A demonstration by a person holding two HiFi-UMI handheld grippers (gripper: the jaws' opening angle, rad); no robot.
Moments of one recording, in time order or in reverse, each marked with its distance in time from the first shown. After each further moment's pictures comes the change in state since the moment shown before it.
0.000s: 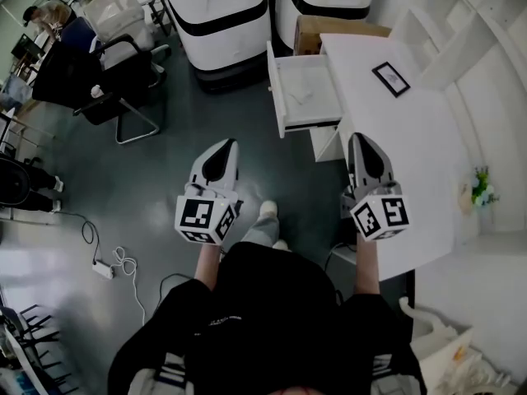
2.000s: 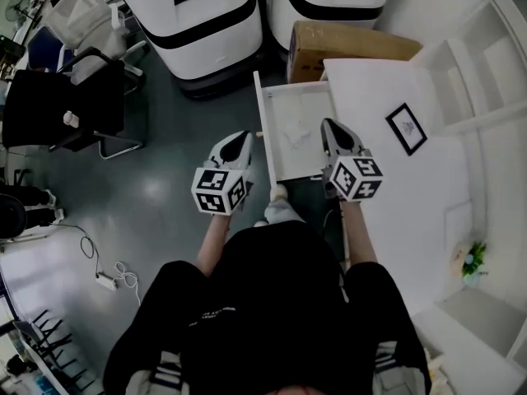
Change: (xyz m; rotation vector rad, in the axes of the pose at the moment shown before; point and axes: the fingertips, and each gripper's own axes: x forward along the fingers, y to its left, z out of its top) left arm 0.344 0.112 -0.122 -0.203 0.319 -0.057; right arm 0.326 -0.175 -0.163 0.177 0.386 -0.006
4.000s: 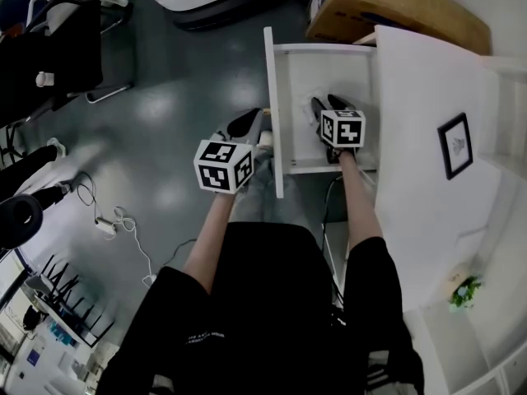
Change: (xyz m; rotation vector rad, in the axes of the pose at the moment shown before) left arm 0.118 0.082 -0.139 -0.224 0.356 0.047; right arm 0.174 -0.108 -0.272 0.015 0.712 -0.071
